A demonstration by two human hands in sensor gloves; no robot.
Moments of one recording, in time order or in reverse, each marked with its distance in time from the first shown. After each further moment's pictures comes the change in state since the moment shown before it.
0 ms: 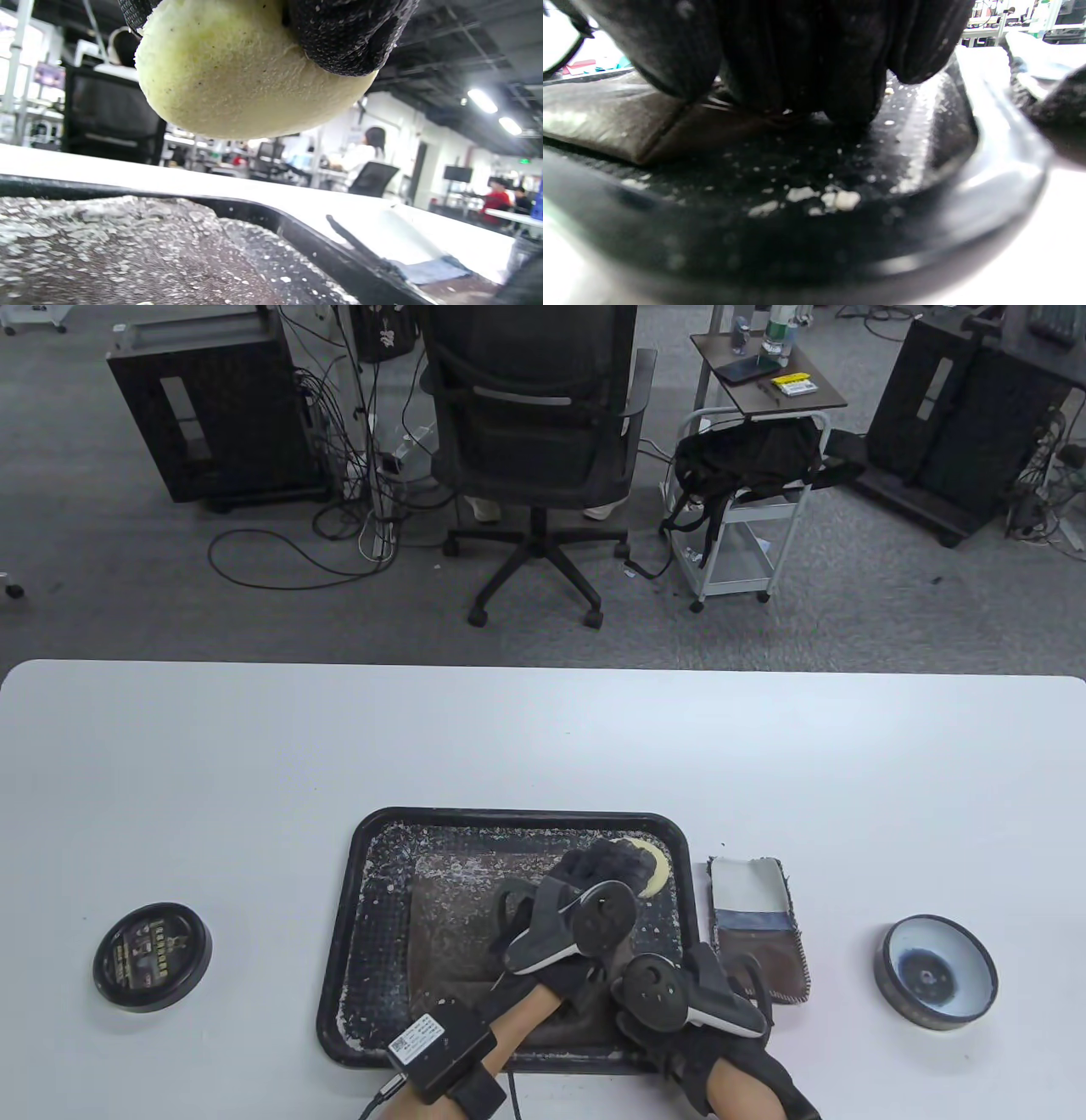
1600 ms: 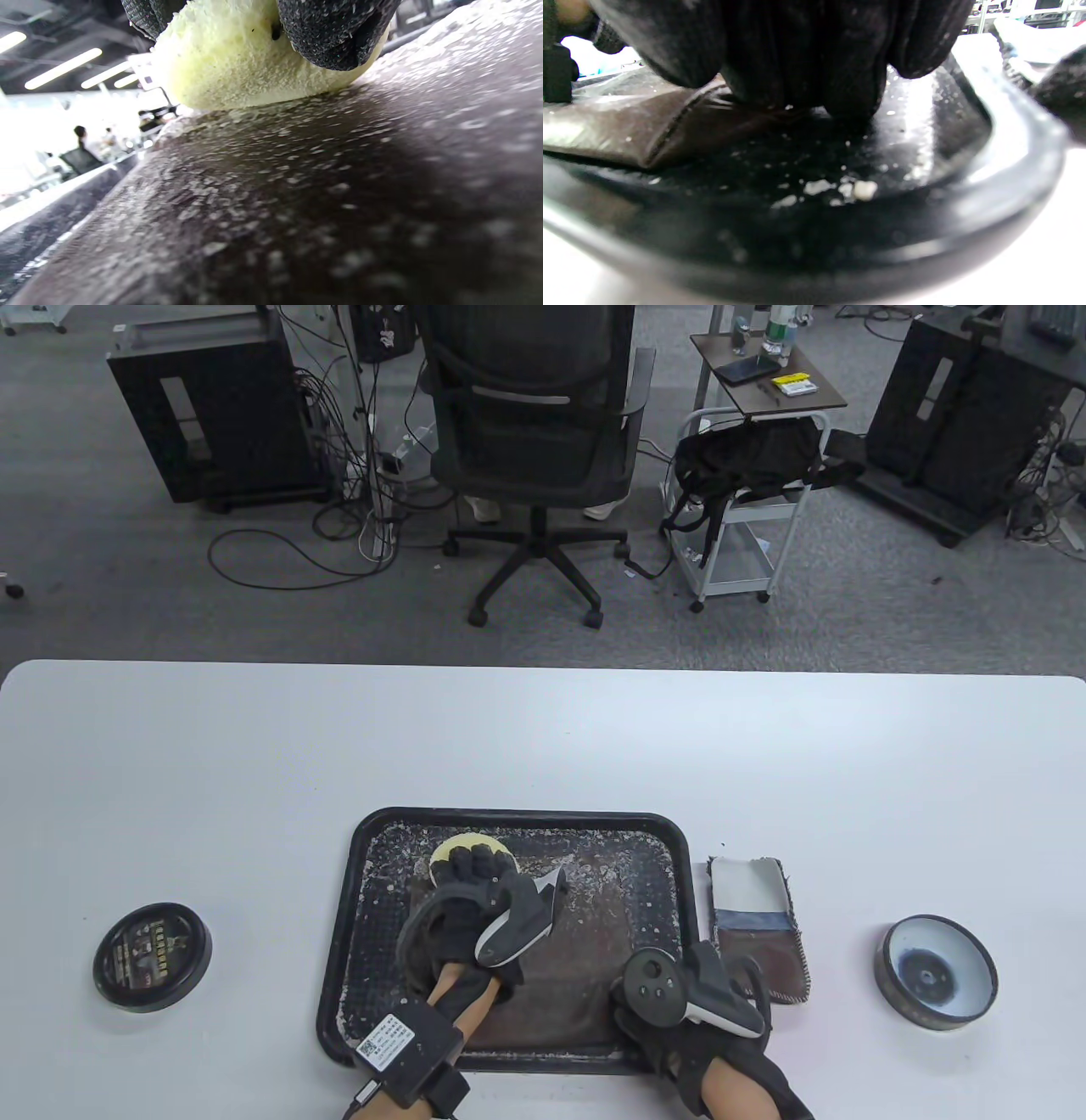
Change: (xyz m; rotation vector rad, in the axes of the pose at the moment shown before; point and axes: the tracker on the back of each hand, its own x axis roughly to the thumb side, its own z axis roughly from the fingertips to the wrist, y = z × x) left_hand -0.080 -0.023 0.021 -0.301 0.418 -0.676; right_hand -0.001 0.001 0.000 0.015 0.054 -0.048
